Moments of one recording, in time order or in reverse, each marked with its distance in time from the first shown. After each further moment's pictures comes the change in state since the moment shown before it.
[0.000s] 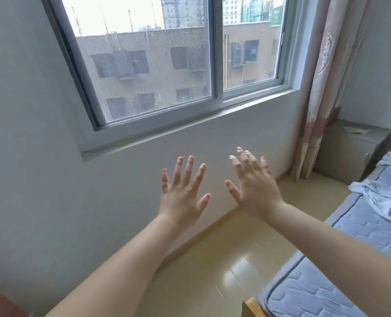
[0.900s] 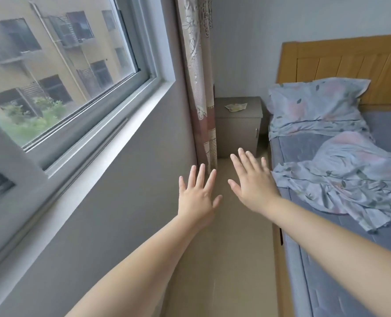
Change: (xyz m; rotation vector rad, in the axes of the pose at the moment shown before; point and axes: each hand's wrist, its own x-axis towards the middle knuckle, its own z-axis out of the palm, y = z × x) left_hand 0.691 0.254 0.295 -0.250 -0.204 0.712; right_hand 0.332 0.497 0.283 -0.226 -0.248 0.737
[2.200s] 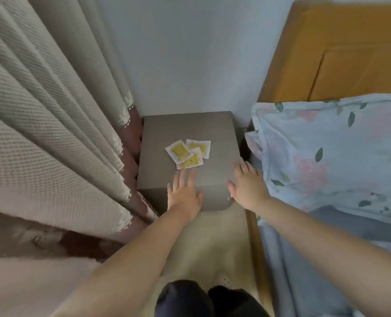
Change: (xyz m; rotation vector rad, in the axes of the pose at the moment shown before) left_hand 1.096 0.004 0.255 -0.289 -0.415 -0.001; right_hand 0.870 0.545 0.357 0.087 -0.457 0.433
